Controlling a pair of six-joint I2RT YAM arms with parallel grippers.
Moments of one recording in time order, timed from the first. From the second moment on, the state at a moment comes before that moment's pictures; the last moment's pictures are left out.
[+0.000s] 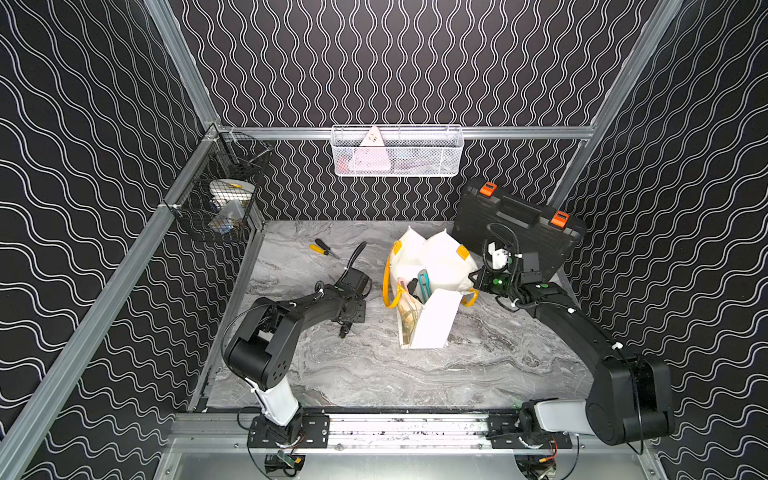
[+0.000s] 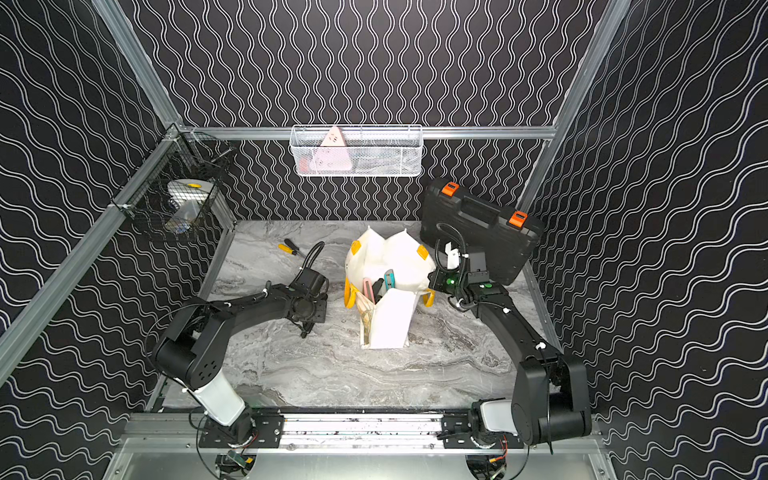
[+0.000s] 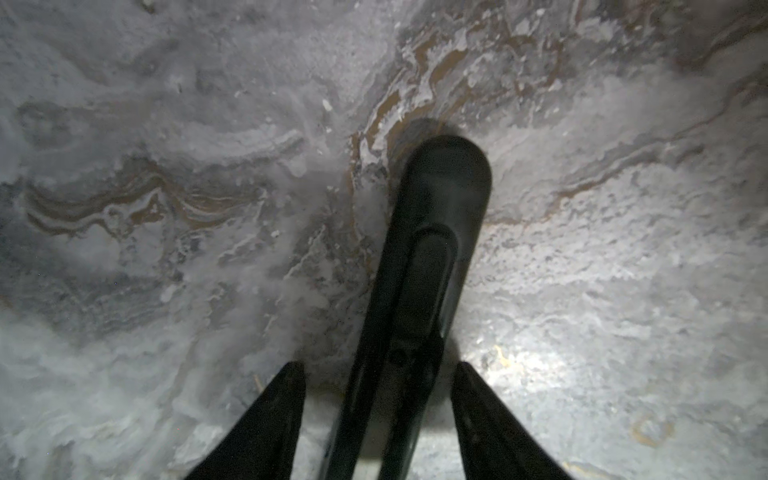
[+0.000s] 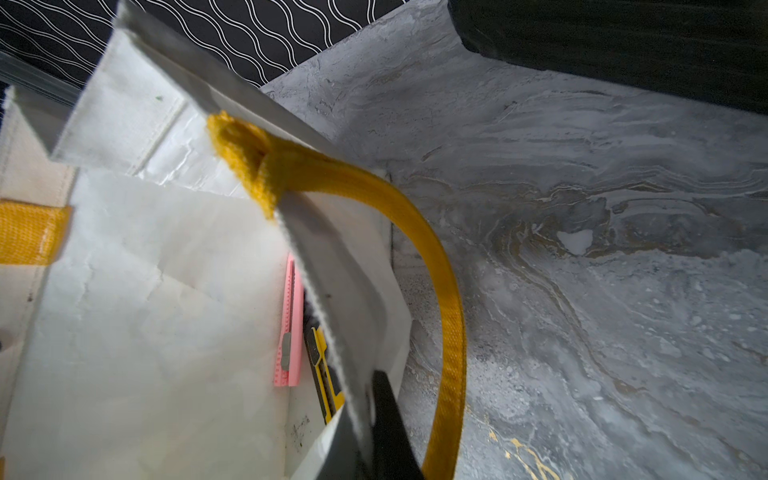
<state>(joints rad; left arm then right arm) -0.39 1.72 0.95 -0.44 -0.17 -0.40 0.16 1.36 0.92 -0.27 -0.34 0.42</state>
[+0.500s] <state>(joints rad) -0.39 1.74 0.95 -0.39 -0.16 -0.40 0.16 1.36 0.92 -0.27 -0.34 0.42</state>
